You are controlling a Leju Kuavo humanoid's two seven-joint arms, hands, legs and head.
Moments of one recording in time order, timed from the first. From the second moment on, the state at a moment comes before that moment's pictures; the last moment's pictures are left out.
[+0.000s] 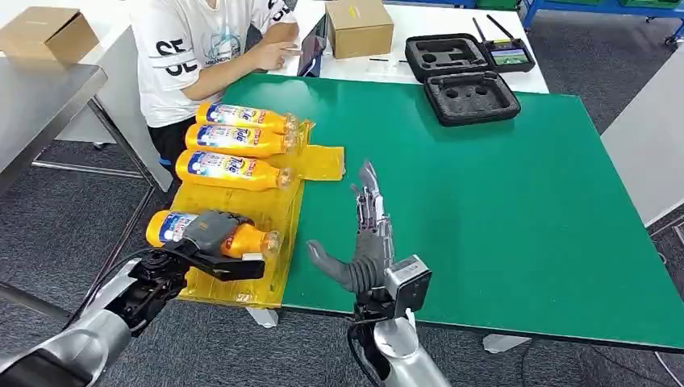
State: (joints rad) left arm -0.59 0.21 -0.55 -0.71 -1.14 0.02 -0.31; right arm -0.22 0.21 0.60 -1.35 0.03 -0.36 -0.70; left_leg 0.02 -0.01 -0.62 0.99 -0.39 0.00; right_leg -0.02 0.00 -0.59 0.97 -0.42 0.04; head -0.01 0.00
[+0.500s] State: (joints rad) left arm -0.65 0.20 -0.56 -0.62 -1.12 -0.11 -0.34; right arm -0.24 0.22 0.62 -1.28 0.03 -0.36 -0.70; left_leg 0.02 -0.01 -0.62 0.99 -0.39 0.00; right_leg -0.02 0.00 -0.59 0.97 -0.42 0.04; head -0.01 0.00
